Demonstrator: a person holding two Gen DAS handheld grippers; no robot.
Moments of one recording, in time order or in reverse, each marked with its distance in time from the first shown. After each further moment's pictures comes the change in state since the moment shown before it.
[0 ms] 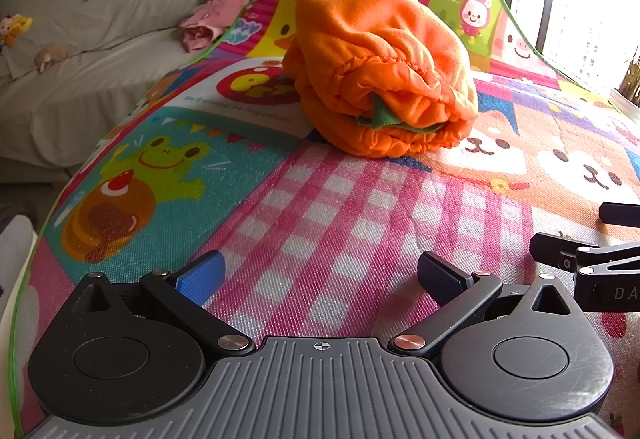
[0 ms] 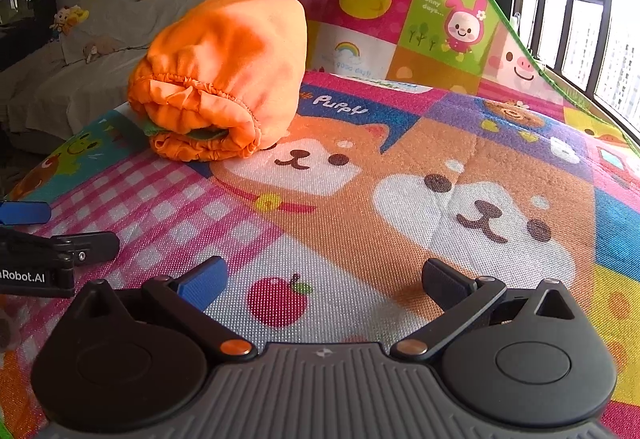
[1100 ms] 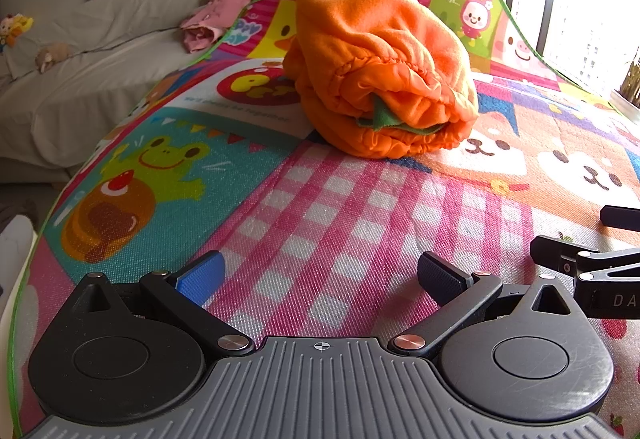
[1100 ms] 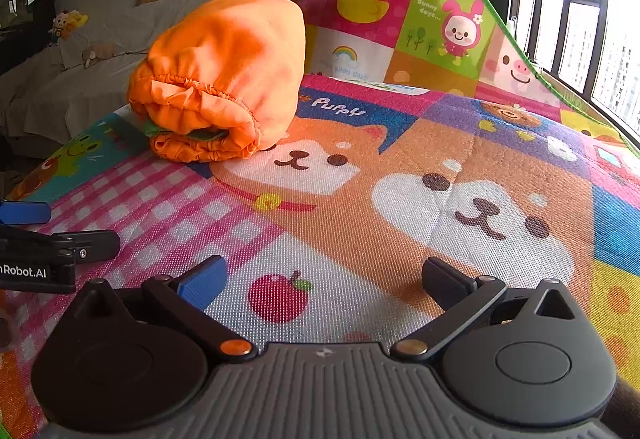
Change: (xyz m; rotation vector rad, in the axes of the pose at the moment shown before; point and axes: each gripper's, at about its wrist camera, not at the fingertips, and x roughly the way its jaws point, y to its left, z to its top) left arm 0.000 0.000 0.000 -0.003 -0.003 0.002; right arm -0.002 0.002 -0.005 0.009 -0.018 -0.005
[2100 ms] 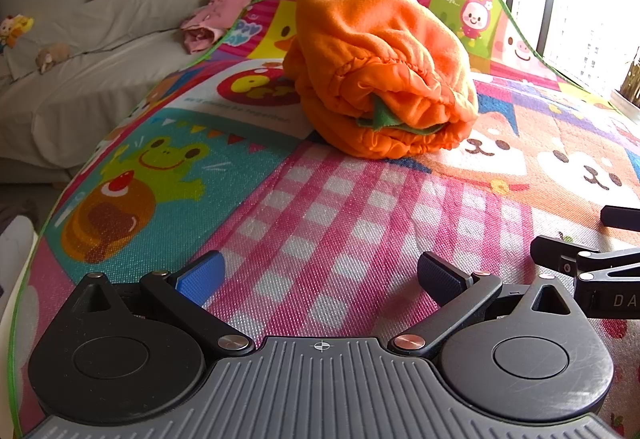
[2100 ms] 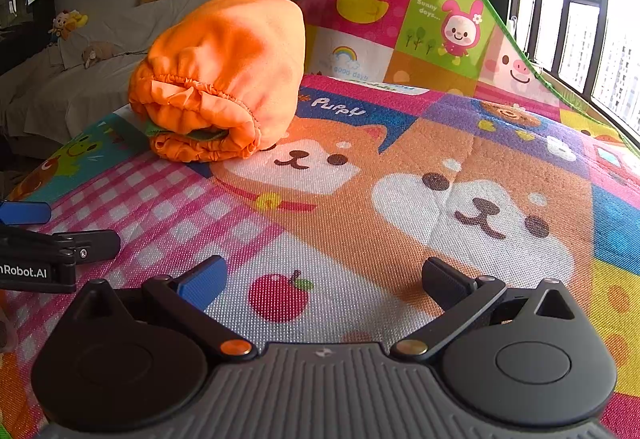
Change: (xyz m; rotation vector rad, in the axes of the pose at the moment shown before) left arm -0.001 -0.001 0.000 0.004 -0.001 0.004; right arm -0.001 0.000 -0.001 -0.003 0.001 -0.004
